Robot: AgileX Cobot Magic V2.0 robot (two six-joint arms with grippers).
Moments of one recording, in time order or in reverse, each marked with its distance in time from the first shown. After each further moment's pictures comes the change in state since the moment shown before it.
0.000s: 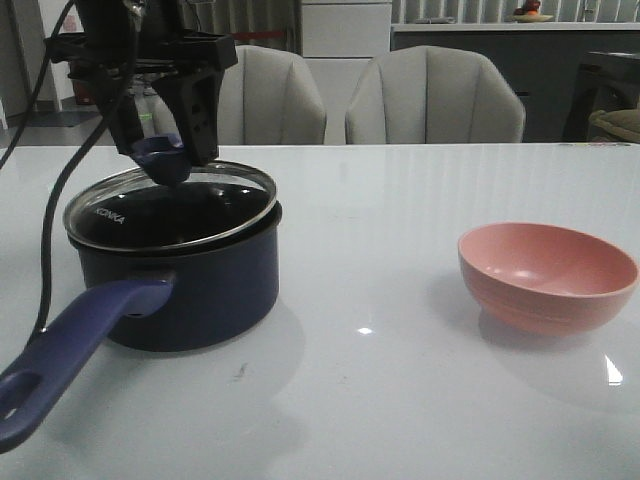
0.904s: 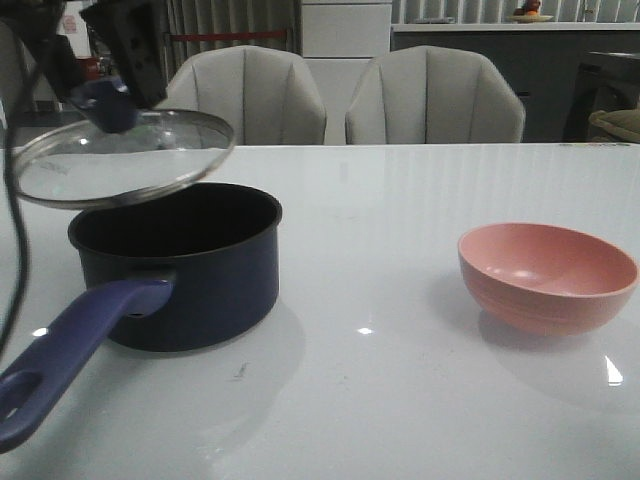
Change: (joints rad) left arm 0.039 -0.148 0.085 -0.008 0.004 -0.002; right arm 0.000 0.000 0.000 0.000 0.000 0.000
